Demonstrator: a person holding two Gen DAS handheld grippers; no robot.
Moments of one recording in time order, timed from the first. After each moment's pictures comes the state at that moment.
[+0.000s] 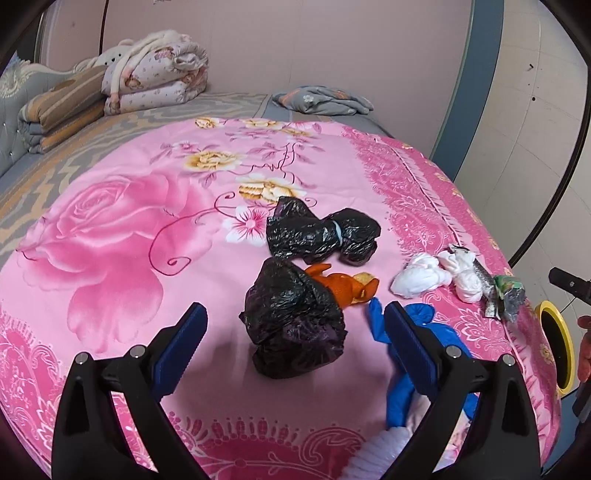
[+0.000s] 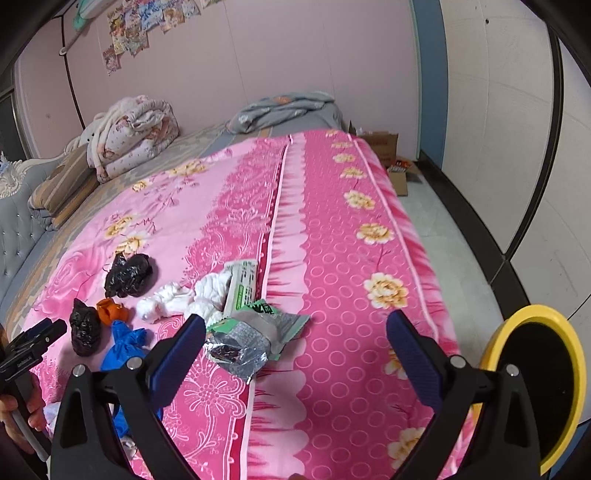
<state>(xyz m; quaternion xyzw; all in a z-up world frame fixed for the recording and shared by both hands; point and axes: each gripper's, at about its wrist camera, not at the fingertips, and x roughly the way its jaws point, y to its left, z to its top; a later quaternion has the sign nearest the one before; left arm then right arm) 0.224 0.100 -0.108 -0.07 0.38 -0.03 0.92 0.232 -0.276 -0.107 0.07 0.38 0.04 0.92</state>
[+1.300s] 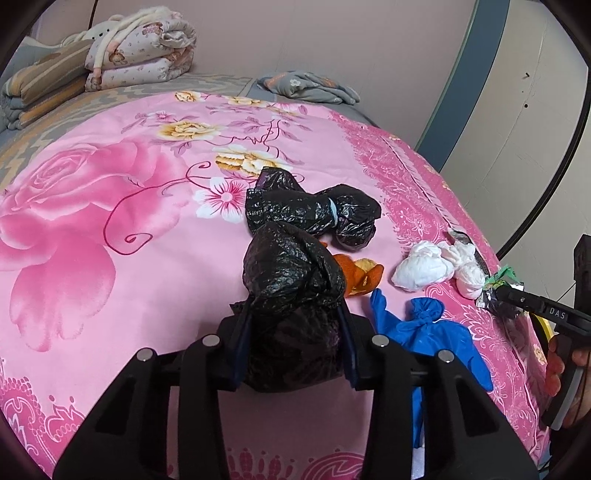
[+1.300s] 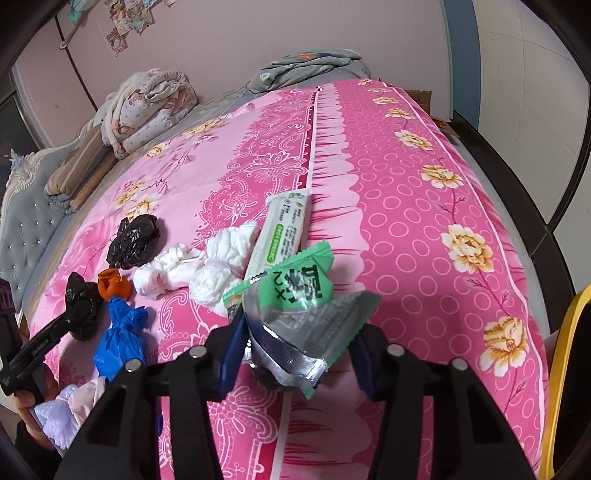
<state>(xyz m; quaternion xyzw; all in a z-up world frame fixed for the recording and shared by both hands) 0.244 0.104 -0.145 -0.11 0.39 -0.08 0.91 0.265 -0.248 -0.166 0.09 0.44 0.10 0.89</state>
